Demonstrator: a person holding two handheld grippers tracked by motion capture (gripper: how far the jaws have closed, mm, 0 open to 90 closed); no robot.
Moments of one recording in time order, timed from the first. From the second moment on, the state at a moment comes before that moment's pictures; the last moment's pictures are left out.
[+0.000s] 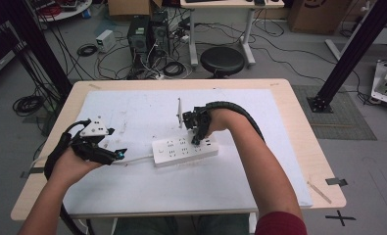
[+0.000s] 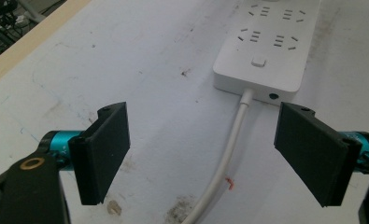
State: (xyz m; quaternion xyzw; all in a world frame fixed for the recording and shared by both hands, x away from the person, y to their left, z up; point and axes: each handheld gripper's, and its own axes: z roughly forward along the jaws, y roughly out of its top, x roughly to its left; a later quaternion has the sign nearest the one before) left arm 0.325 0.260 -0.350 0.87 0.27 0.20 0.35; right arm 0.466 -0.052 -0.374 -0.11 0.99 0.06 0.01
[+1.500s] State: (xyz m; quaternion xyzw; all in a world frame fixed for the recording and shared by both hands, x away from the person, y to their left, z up) left arm 0.354 0.247 -0.331 0.86 0.20 0.19 0.42; right arm 0.376 -0.183 -0.317 0.12 0.92 0.37 0.11
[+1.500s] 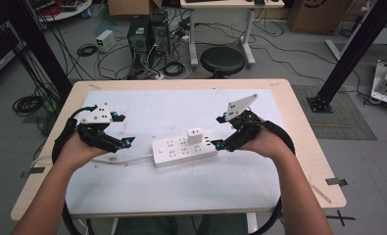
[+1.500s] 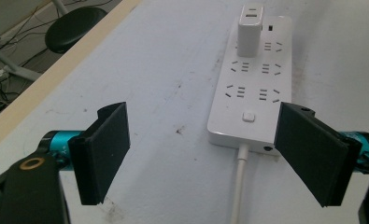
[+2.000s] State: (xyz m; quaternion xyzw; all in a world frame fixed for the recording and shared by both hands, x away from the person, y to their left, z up) left arm 0.352 0.245 -0.330 0.87 0.20 0.20 0.41; right arm 0.376 -0.202 -0.325 0.16 0.91 0.37 0.11
